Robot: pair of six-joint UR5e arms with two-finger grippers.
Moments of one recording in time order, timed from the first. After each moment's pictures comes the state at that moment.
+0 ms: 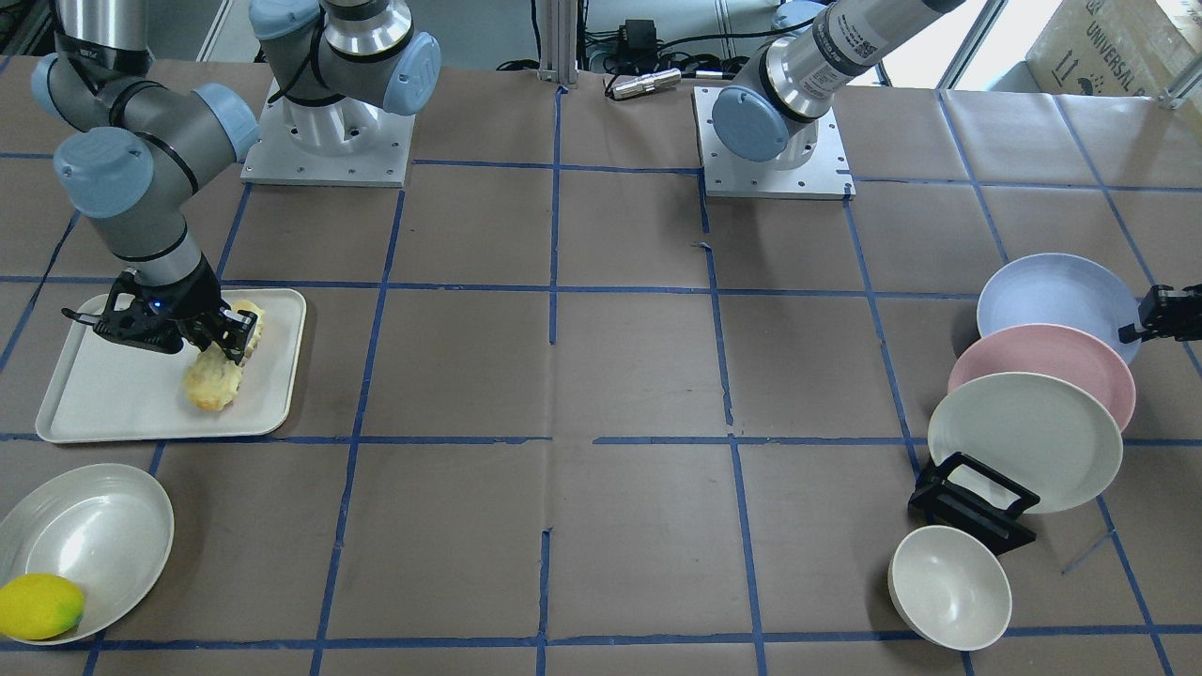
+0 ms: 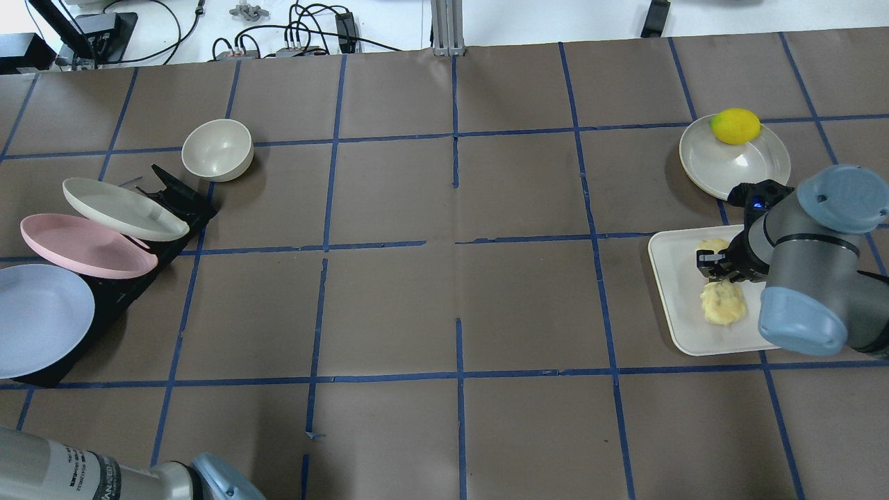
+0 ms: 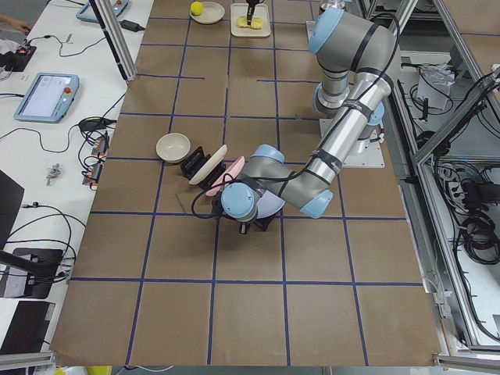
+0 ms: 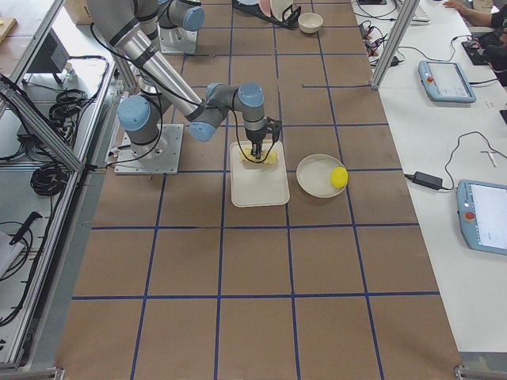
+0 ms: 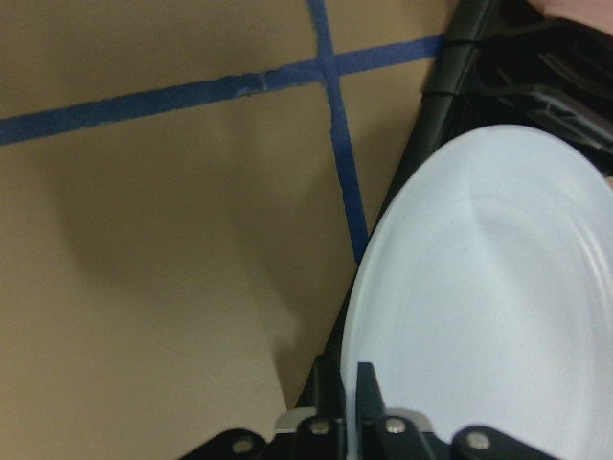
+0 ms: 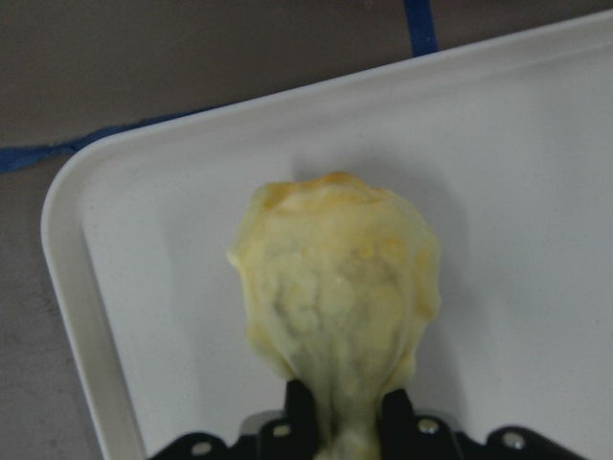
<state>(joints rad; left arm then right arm) -0.59 -2.00 -1.53 -1.44 1.54 1.21 1.15 -1.45 2.28 -2.52 -1.59 -0.23</state>
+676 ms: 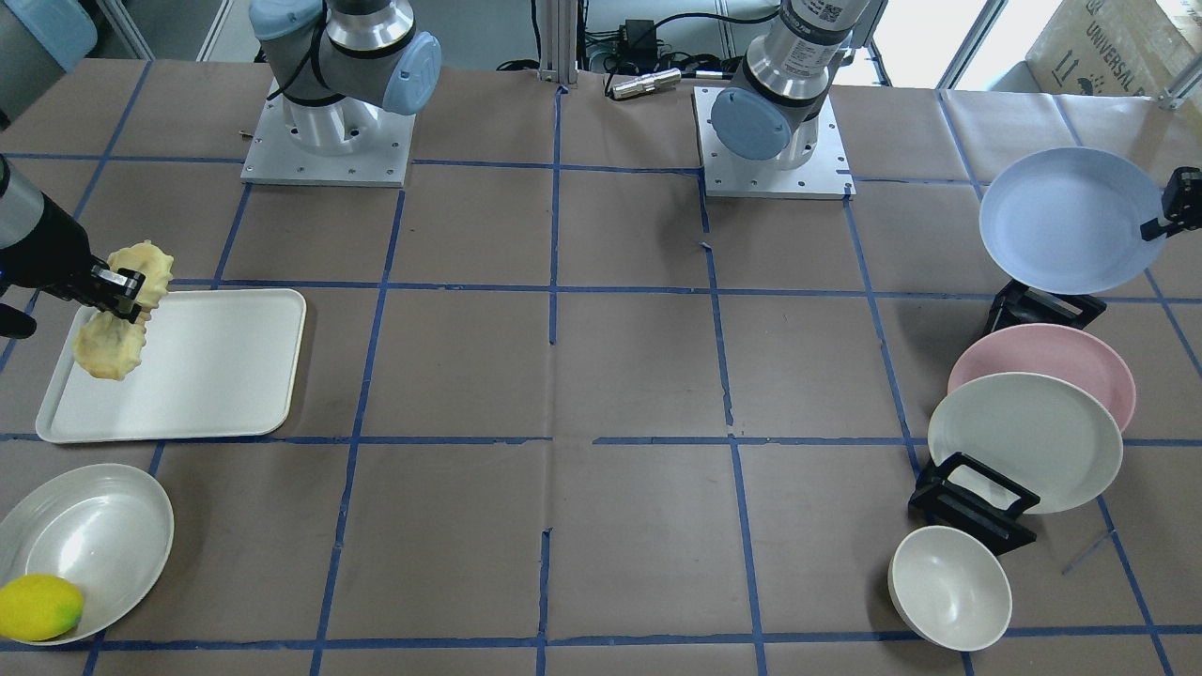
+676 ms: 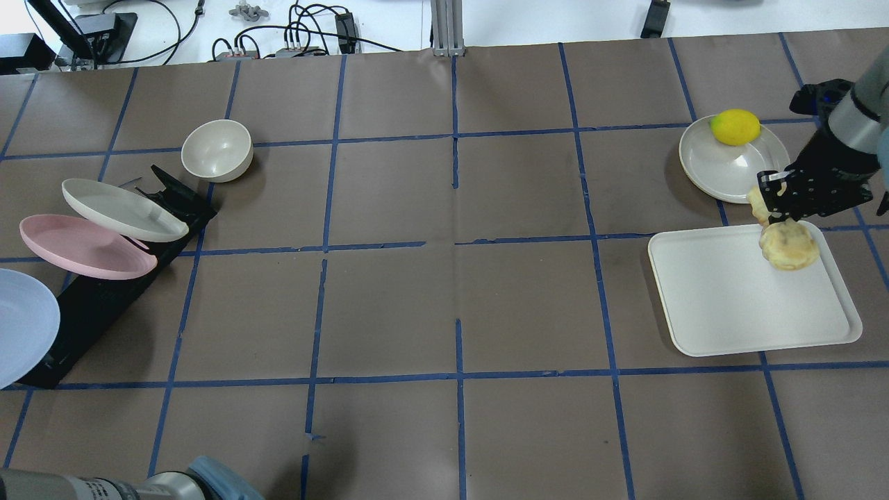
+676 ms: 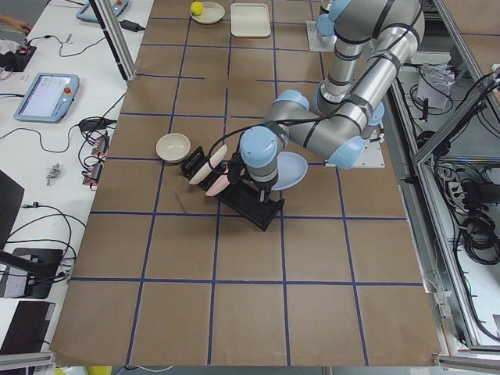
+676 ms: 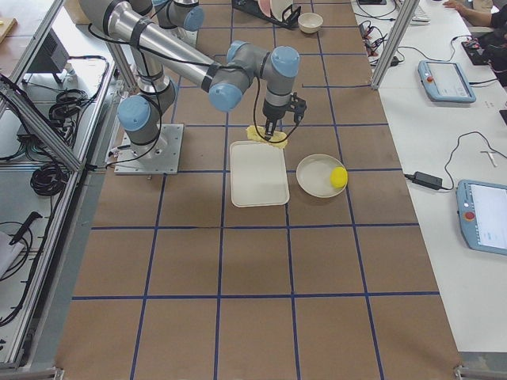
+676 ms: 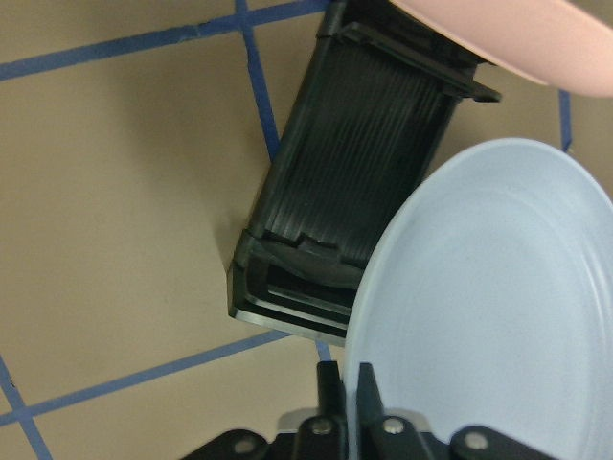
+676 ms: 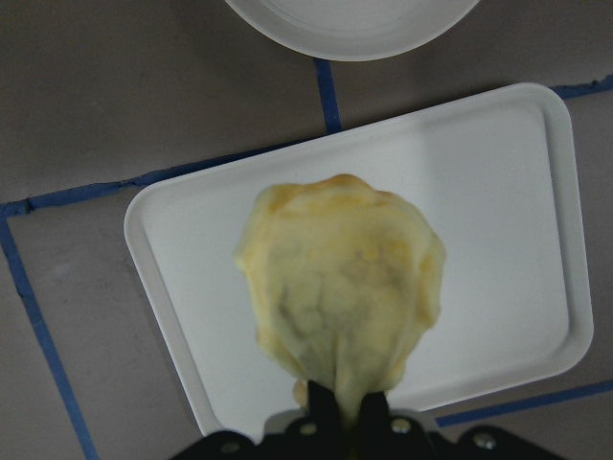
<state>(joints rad) -0.60 -1.71 -1.59 -1.64 1.60 1.15 1.17 -1.51 1.80 -1.78 -1.63 -0.19</state>
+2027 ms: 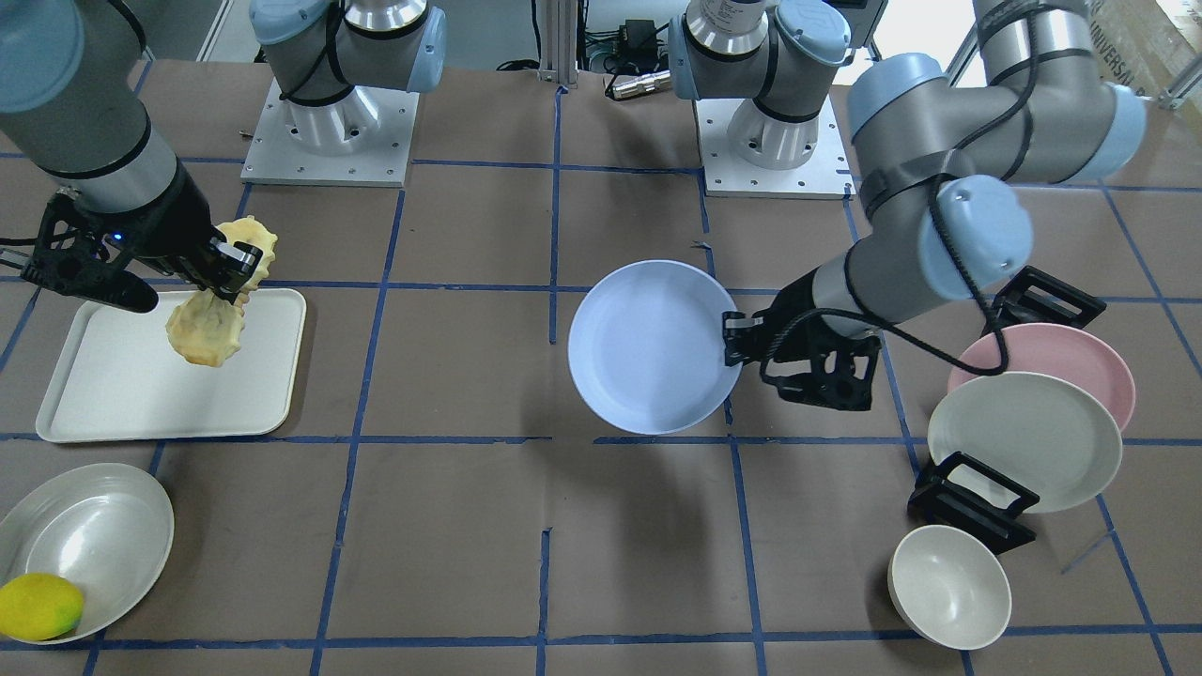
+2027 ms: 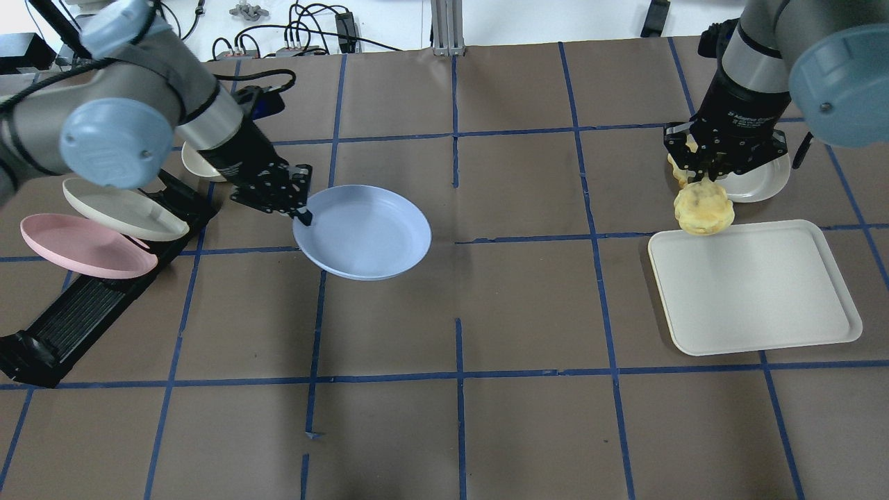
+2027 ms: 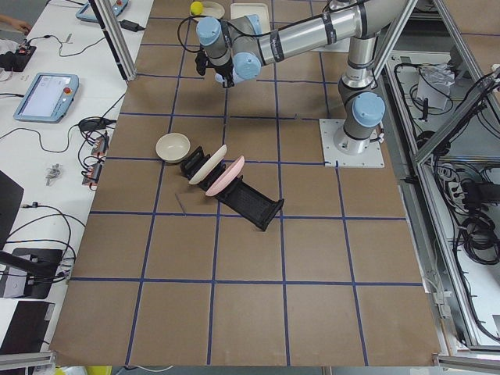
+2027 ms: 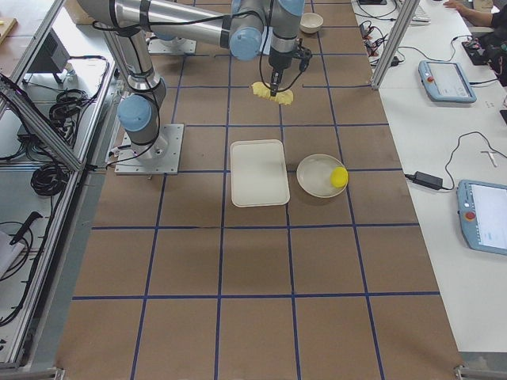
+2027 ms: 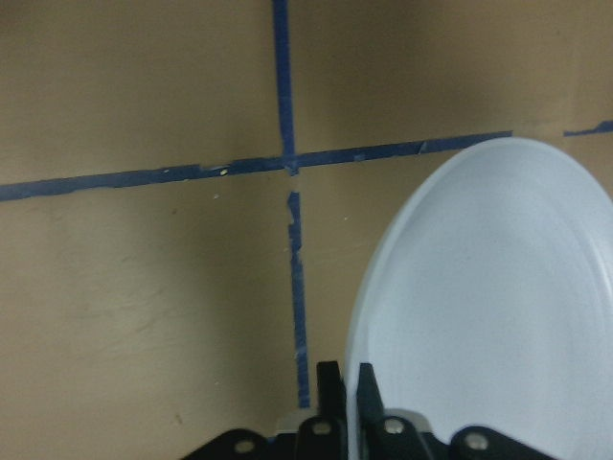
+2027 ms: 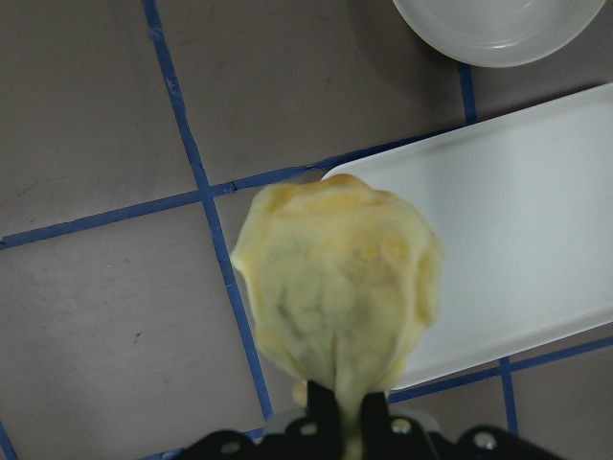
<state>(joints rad) -1.53 -1.83 -1.70 -1.39 1.26 0.08 1.45 -1.51 1.66 -1.64 -1.63 0.12</state>
